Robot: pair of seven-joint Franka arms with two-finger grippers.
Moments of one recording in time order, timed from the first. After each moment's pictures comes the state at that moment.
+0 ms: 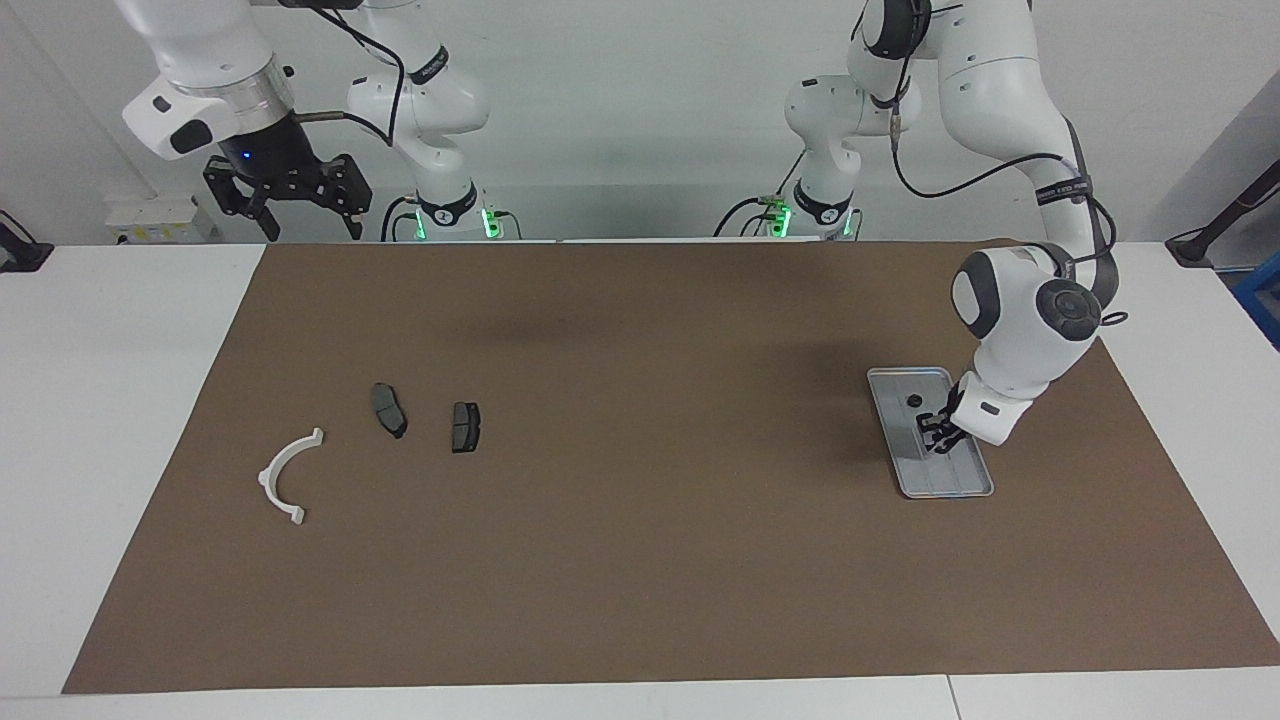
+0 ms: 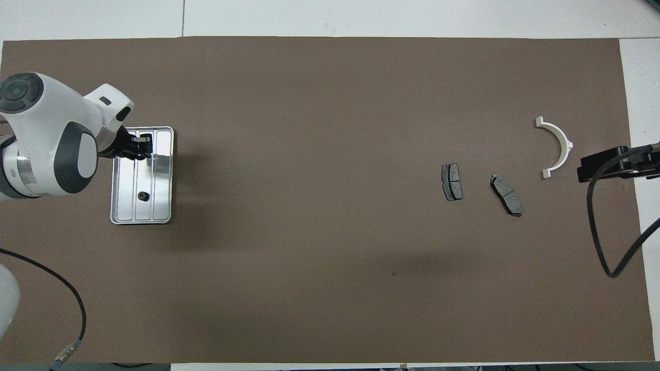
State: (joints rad) left arm -0.06 0.37 0.04 -1.85 0.01 2.20 -0.10; right arm 0.03 -0.05 -0.01 -1.54 -0.02 1.43 0.01
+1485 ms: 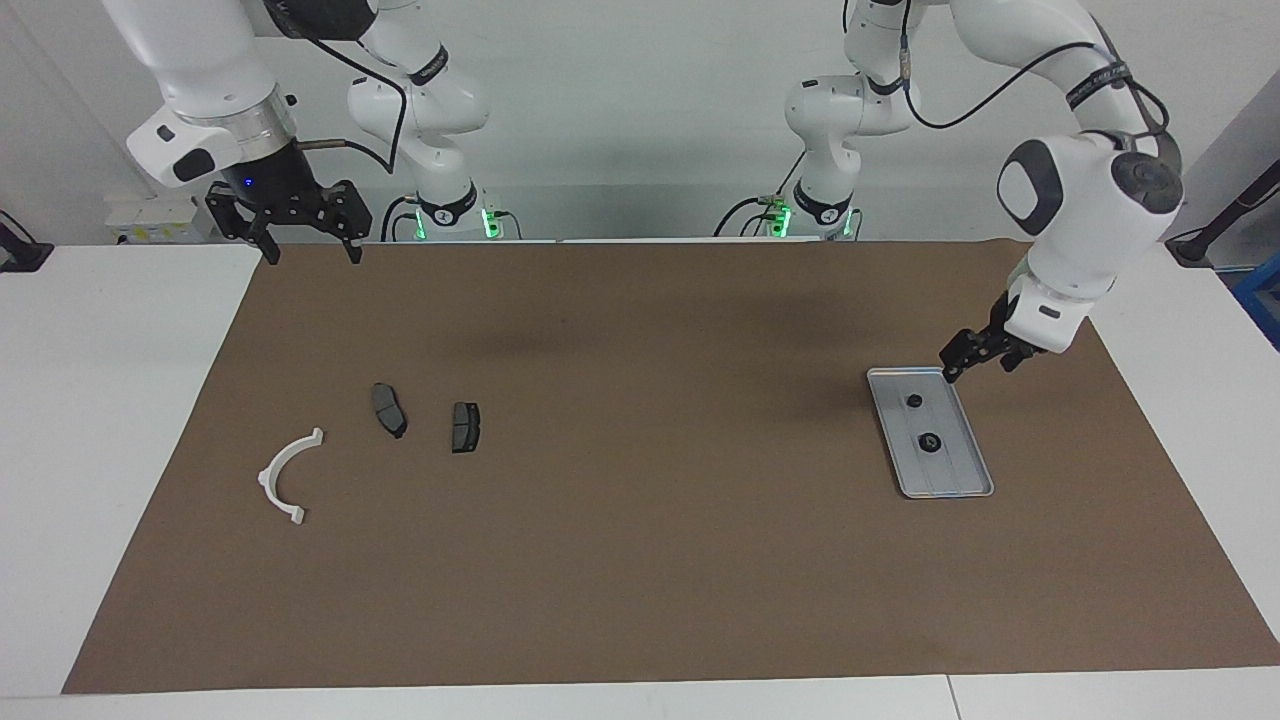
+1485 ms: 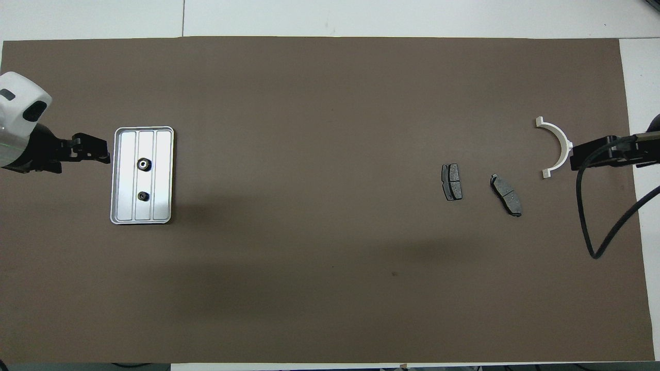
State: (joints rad) left arm -0.03 0.03 0.04 -1.80 -0.02 1.82 -0.10; right arm 0.03 -0.03 -0.01 -1.56 -0.03 1.51 0.01
